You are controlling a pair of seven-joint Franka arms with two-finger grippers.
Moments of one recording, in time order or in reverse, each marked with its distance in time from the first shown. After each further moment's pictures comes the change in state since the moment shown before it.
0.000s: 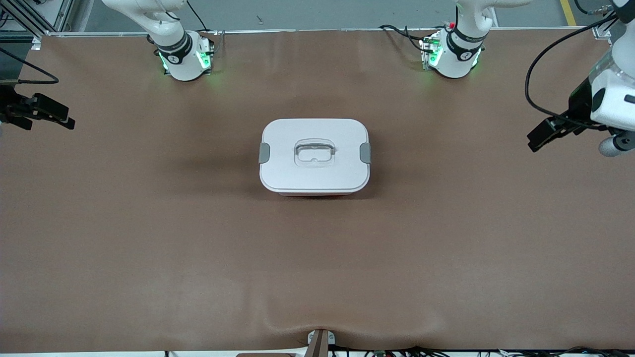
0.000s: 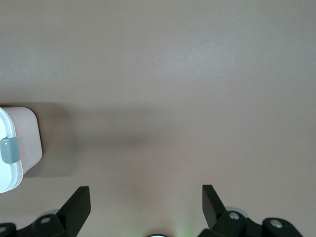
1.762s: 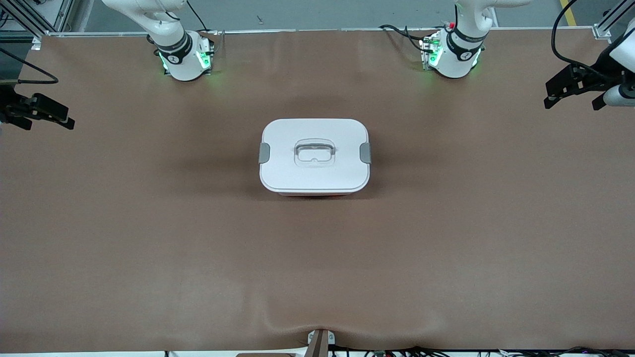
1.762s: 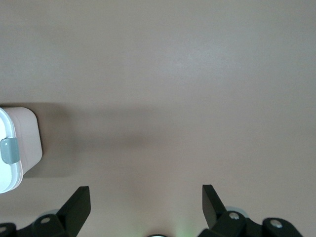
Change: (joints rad) left arm -0.002 -0.156 0.097 -0.138 -0.082 -0.038 0.470; right arm 0.000 0.000 0.000 0.001 0.000 0.001 0.000
